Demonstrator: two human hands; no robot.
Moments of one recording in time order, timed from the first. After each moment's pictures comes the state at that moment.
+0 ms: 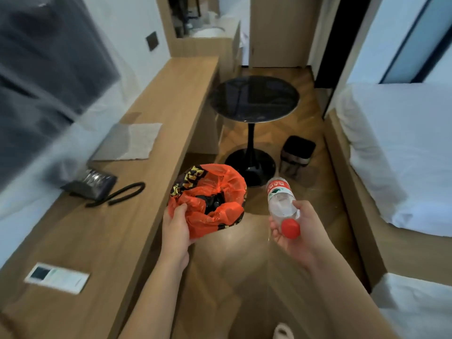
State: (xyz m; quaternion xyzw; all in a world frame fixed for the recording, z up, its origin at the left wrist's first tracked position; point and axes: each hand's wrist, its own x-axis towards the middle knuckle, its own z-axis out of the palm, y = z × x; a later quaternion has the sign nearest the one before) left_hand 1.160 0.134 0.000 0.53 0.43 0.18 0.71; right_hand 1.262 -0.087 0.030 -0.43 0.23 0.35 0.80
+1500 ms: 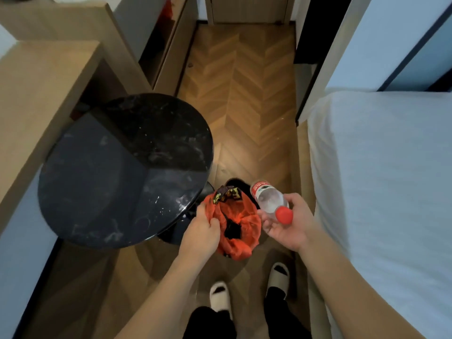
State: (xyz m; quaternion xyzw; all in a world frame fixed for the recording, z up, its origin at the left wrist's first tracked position) left_hand 2.074 -0.028 -0.125 0.81 0.37 -0.13 0.43; right_hand 2.185 -0.204 -0.092 -0.41 0.35 0.42 0.73
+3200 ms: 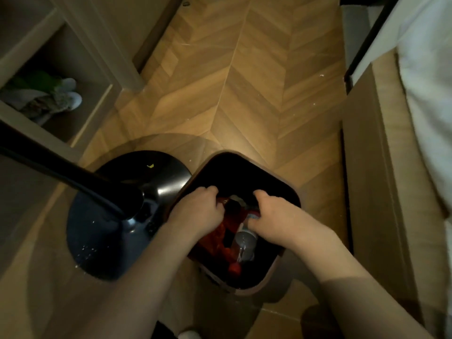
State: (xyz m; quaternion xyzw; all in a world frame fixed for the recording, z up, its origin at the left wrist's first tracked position) left_hand 2.279 0.036 -0.657 0.93 0.23 -0.22 0.19; right_hand 2.350 -0.123 -0.625 -0.88 -0.26 0.38 0.11
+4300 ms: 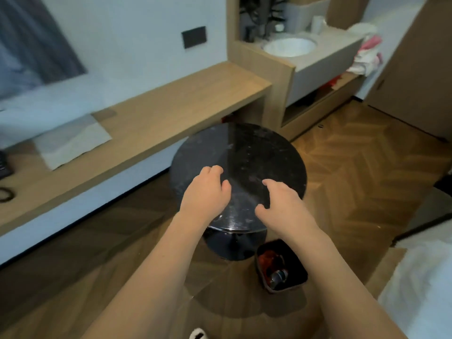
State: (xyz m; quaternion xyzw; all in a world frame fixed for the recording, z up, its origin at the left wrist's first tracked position) left_hand 2.031 0.043 0.057 0.81 0.54 0.11 0.22; right_hand 2.178 -0.054 0.063 -0.81 -0.52 0.22 0.16
